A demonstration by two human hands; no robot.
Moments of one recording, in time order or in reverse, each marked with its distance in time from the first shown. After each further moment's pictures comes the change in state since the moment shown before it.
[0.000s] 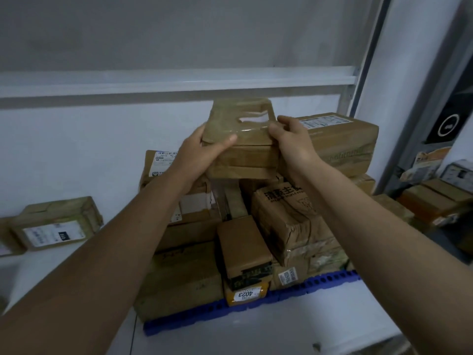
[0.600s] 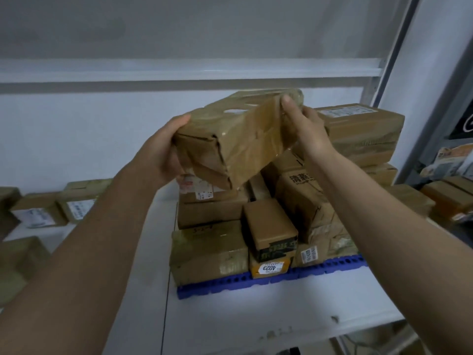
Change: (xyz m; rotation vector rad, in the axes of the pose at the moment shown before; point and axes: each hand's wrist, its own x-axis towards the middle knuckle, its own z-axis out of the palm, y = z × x) left_hand -0.060 -0.008 -0.101 -0.590 -0.104 -0.254; right_hand -0.060 -0.029 0.028 -0.028 -0.059 -0.013
